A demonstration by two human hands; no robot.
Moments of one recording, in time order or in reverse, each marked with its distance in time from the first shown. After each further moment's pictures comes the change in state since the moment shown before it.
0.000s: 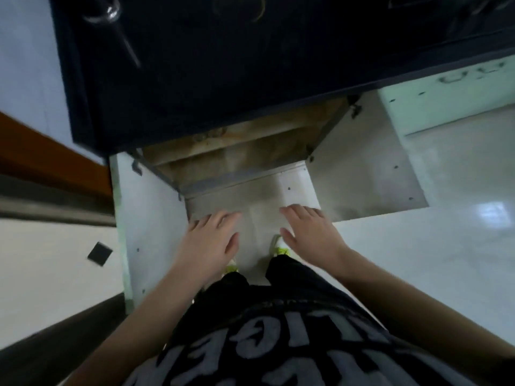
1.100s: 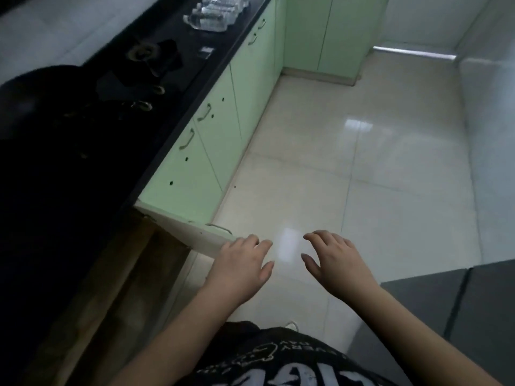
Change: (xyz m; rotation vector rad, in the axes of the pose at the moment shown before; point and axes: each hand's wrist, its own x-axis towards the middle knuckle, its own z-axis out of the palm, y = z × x) left_hand 0.134 0.449 0.013 0.449 -0.163 0.920; right_hand -0.282 0.281 0.017 0.249 0.570 0.948
